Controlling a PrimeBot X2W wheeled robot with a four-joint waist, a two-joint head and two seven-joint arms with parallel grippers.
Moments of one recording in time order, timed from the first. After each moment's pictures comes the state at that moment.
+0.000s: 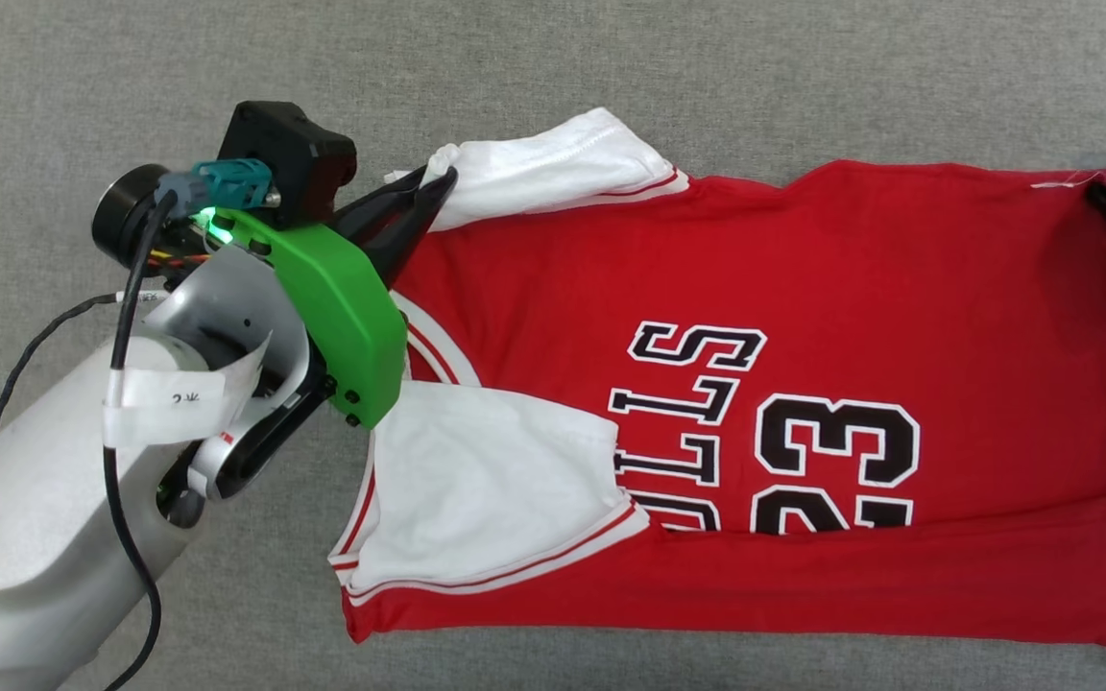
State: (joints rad) left arm -0.78 0.68 -0.74 -0.19 -0.80 0.10 0.36; right arm -0.66 -0.57 0.12 0.19 0.52 0.13 0.84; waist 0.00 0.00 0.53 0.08
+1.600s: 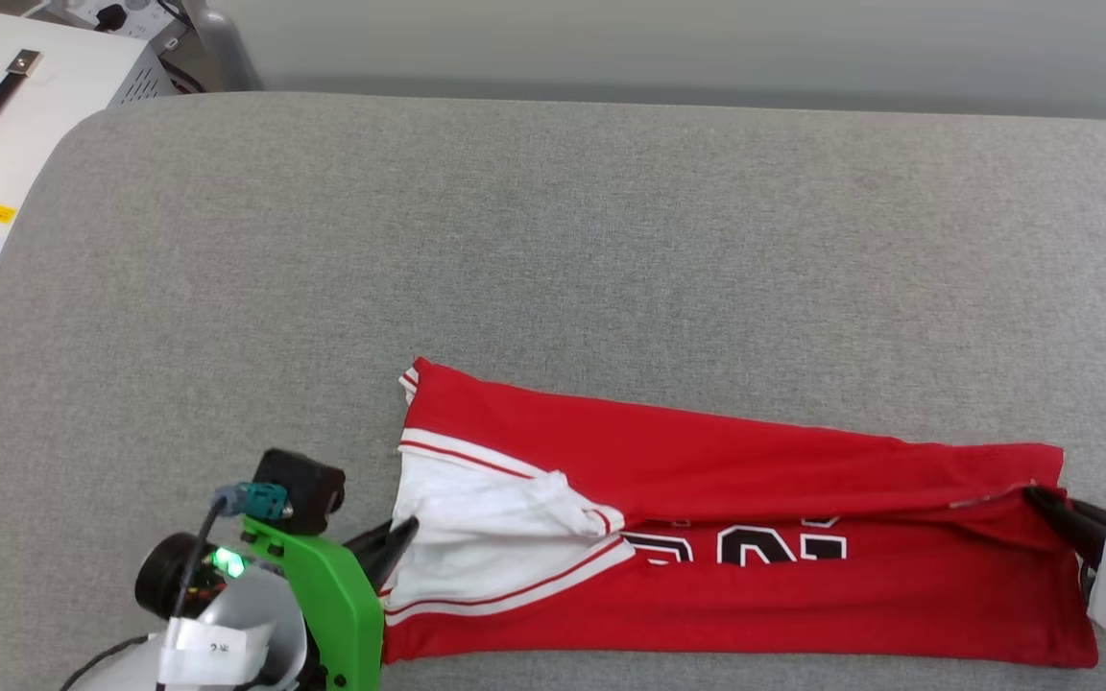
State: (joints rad) left arm -0.30 0.76 -0.82 -0.16 -0.91 0.19 0.25; right arm -0.09 -0.63 0.17 0.09 0.84 0.13 0.49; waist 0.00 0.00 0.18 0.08
